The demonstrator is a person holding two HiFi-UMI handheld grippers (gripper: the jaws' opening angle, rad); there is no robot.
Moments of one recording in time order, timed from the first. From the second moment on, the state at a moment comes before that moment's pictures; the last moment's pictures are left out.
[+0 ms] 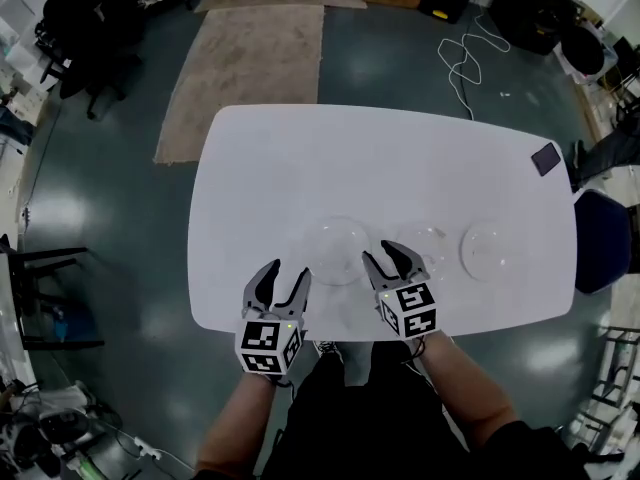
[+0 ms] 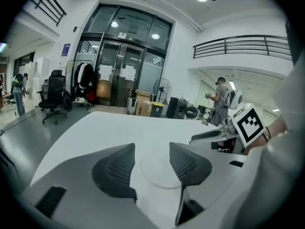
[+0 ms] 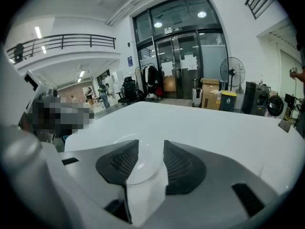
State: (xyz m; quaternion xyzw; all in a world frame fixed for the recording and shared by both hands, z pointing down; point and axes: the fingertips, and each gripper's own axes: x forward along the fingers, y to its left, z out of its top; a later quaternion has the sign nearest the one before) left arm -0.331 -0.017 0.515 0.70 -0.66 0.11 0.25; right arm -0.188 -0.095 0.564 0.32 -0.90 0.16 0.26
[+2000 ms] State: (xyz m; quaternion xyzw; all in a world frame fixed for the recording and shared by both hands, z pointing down) left arm -0.303 -0.044 0.619 0.65 -0.64 0.09 0.41; right arm -0.196 -0.091 0.645 0.31 -0.84 0.20 0.41
